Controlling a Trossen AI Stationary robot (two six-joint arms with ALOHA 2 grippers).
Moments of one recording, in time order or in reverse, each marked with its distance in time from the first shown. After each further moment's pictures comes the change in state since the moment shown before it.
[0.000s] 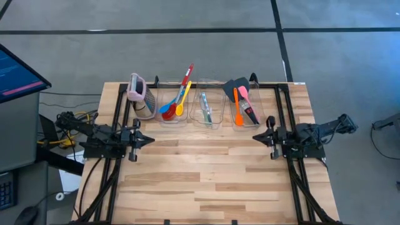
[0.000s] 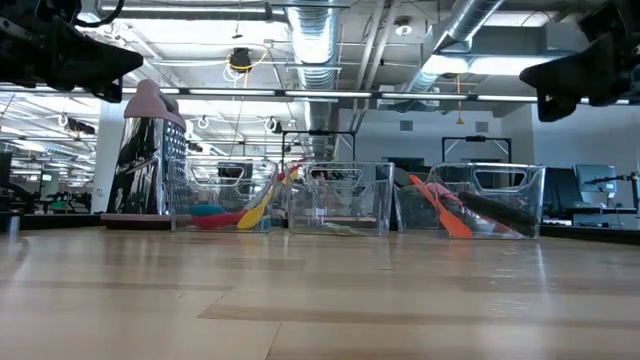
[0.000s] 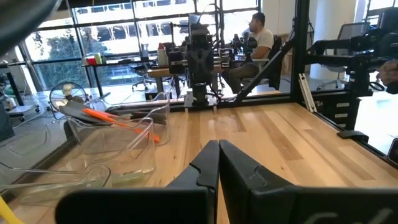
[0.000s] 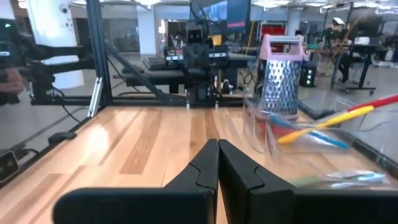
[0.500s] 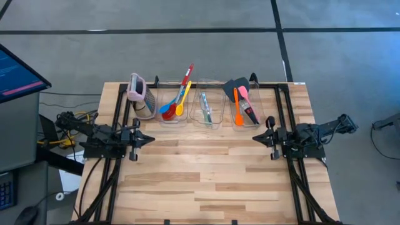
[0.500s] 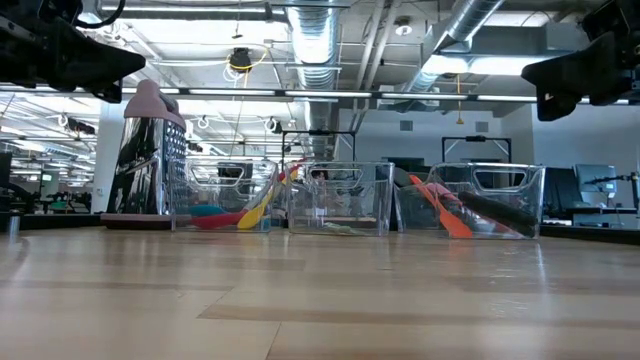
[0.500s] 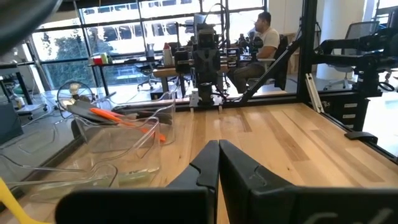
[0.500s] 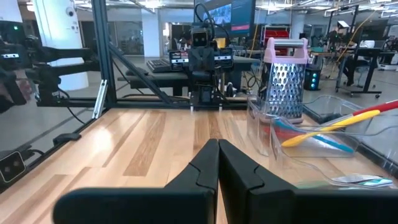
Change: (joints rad) left arm 0.000 0.002 0.000 0.004 -0.025 0.004; right arm -0.003 0.001 -0.009 0.022 -0.018 -0.013
